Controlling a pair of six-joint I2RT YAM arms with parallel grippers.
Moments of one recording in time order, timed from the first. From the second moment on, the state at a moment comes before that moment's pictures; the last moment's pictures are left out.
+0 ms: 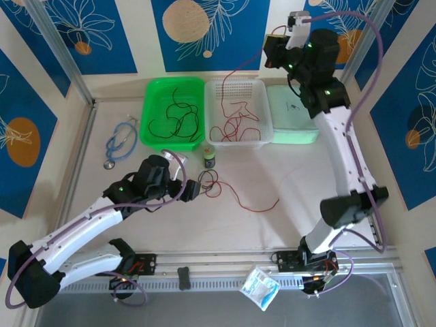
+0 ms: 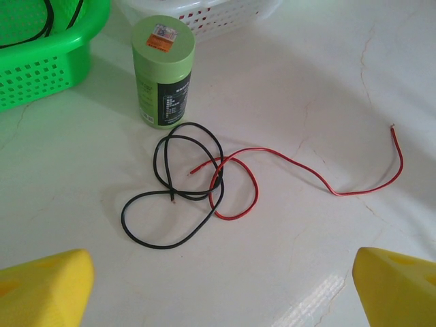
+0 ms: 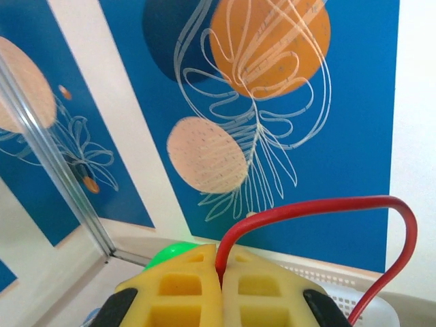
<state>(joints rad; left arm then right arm) -0.72 0.98 0.79 -0.50 0.03 -0.26 0.25 1.70 2.06 -0.39 -0.22 0.23</state>
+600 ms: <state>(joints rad) -0.72 0.86 0.80 -0.60 0.00 -0.29 0.36 2.41 2.33 -0.63 -0.06 0.25</state>
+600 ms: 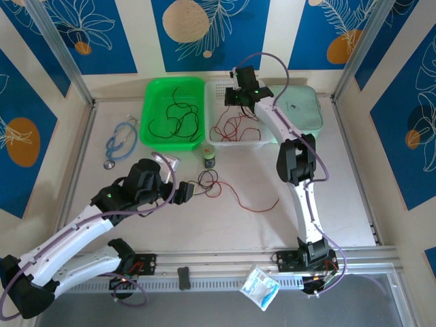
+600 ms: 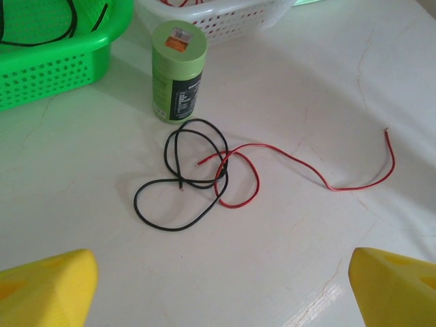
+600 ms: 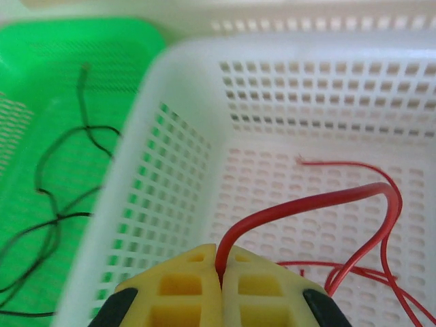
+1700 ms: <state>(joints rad) -0.72 1.09 0.90 -0.83 -0.14 -0.49 0.33 2.15 2.18 -0.86 -0.13 0.46</state>
